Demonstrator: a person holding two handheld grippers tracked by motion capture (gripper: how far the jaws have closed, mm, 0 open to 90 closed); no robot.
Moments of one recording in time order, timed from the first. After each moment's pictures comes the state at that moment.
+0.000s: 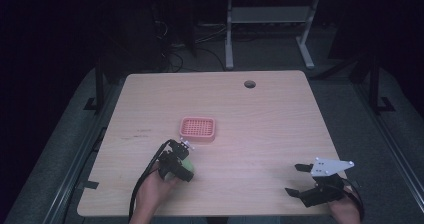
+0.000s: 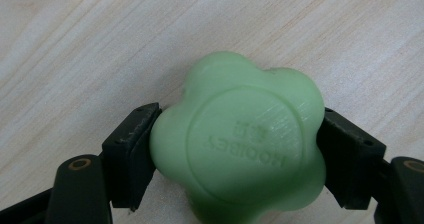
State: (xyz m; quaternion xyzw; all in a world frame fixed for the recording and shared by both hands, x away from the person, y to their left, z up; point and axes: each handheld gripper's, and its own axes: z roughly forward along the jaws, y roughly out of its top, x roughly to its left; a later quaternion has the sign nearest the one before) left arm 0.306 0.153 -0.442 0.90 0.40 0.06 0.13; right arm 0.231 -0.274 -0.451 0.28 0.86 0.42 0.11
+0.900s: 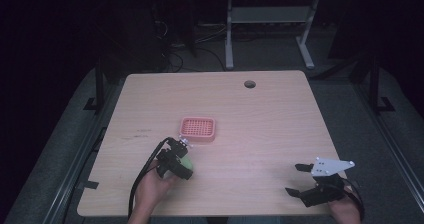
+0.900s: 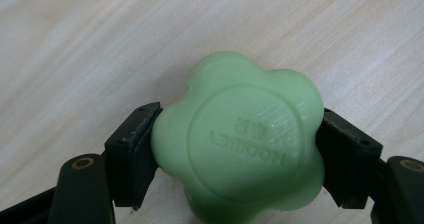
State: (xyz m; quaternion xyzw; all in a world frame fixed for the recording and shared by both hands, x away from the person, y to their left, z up) left arm 0.307 0.156 -0.431 0.90 0.40 0.06 0.14; right arm 0.231 -0.275 -0.451 0.28 0.86 0.42 0.11
